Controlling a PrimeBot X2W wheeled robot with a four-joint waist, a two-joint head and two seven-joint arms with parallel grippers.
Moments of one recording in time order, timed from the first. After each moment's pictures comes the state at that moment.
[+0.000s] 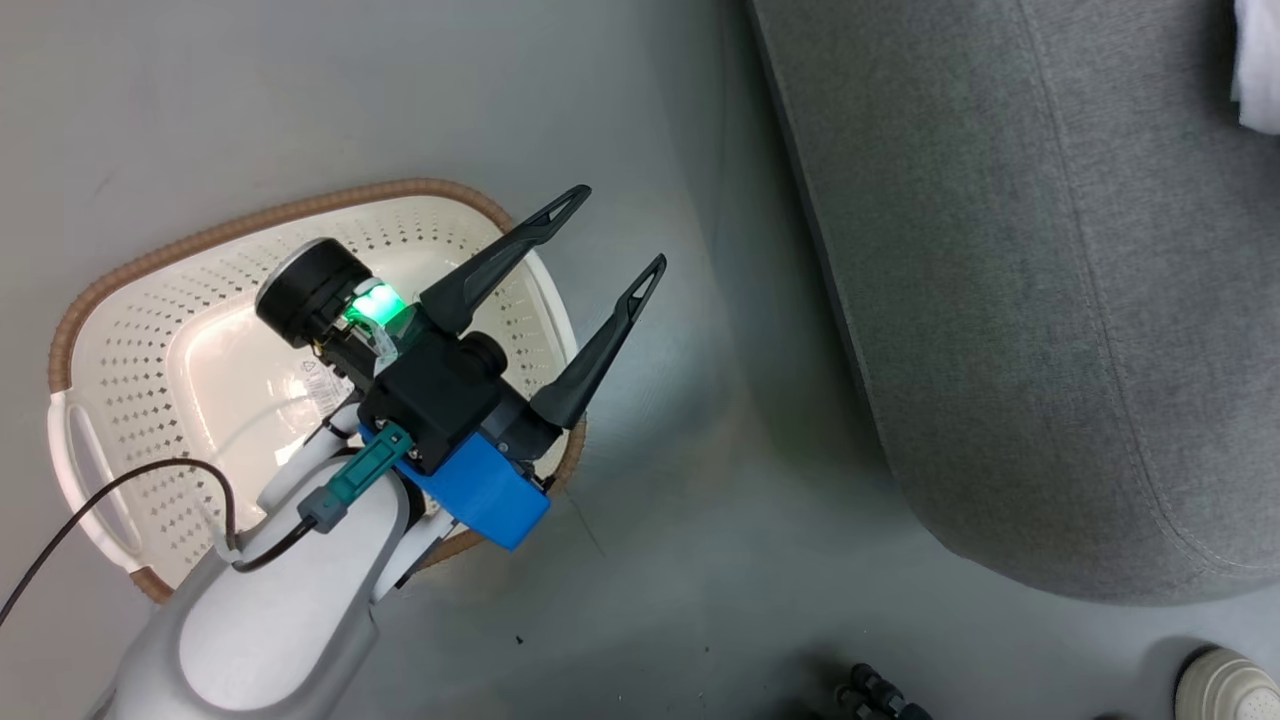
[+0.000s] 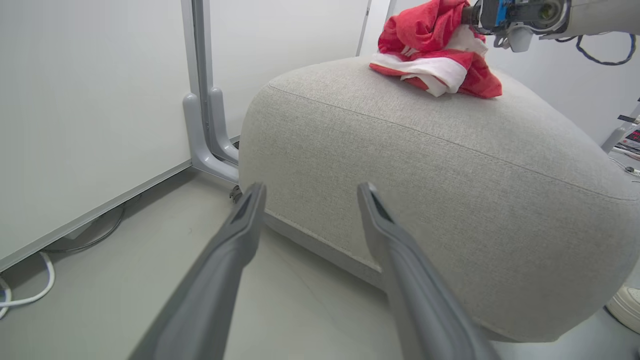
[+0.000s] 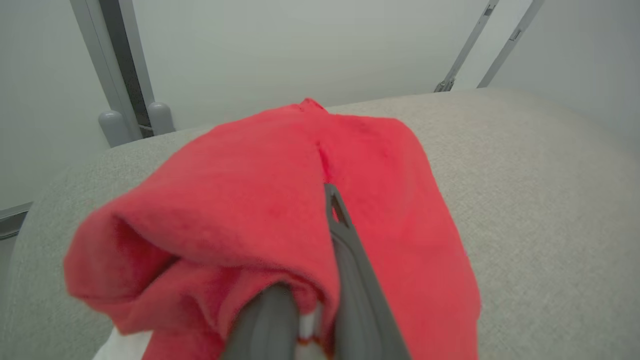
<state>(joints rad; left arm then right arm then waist) -0.69 0.33 -0.66 0.09 -0.23 -0.12 -0.20 -1.06 -0.46 -0.26 0.82 0.22 0.13 -0.08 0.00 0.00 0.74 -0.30</state>
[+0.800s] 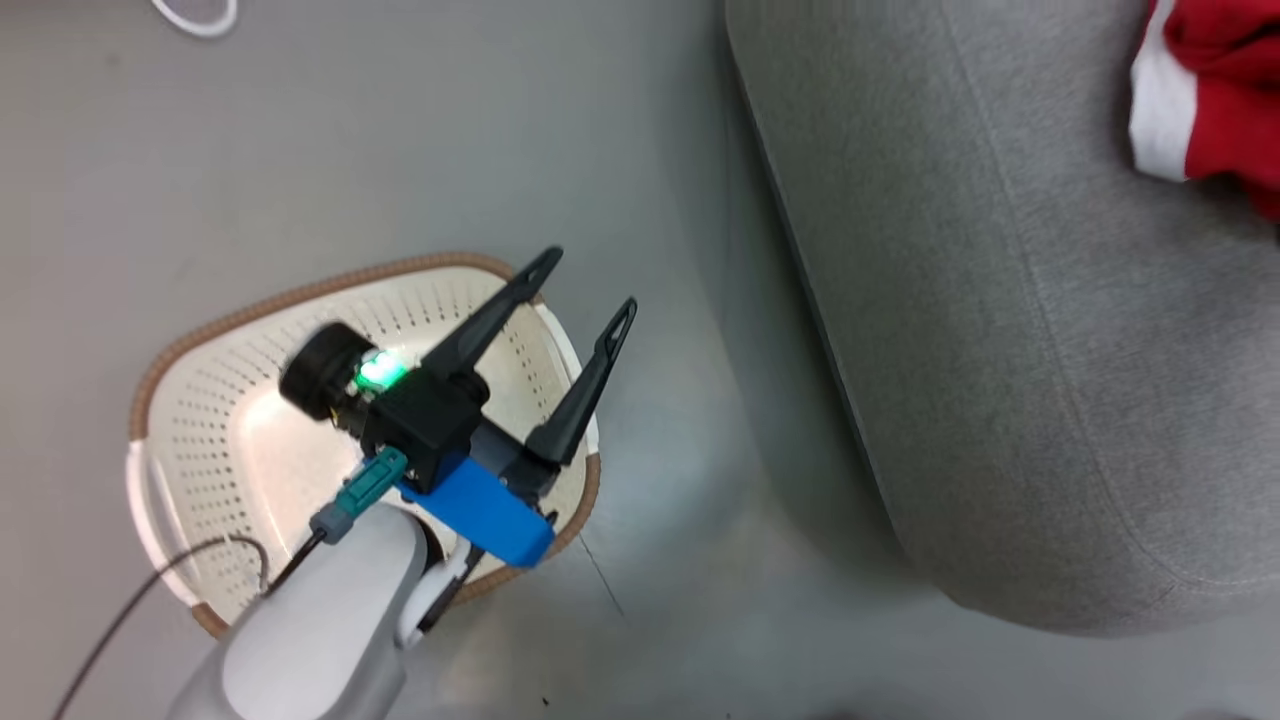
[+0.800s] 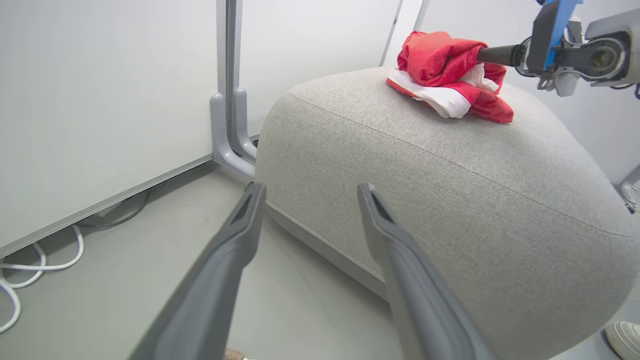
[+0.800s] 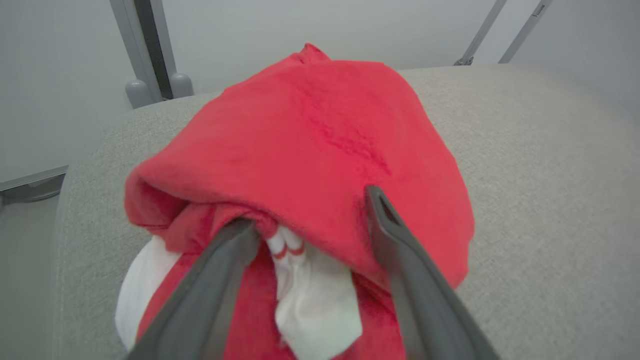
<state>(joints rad) -0.64 0.27 -0.64 0.22 -0.30 -0.09 -0.25 -1.02 -0.45 -0.11 1.02 0.25 0.13 -0.16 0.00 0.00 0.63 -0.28</state>
